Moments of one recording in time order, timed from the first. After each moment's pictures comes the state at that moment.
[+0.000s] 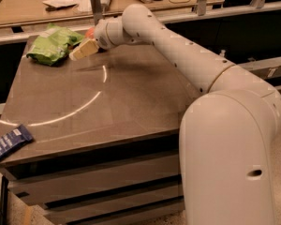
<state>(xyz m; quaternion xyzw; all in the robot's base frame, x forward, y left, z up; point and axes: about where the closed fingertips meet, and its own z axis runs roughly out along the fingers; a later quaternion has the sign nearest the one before) 0.808 0.188 0.885 -0.49 0.67 0.22 0.51</state>
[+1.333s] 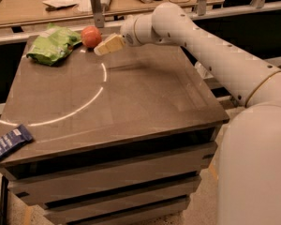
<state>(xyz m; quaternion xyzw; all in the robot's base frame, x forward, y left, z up) 0.805 0.090 0.904 -0.44 0.70 0.19 0.54</state>
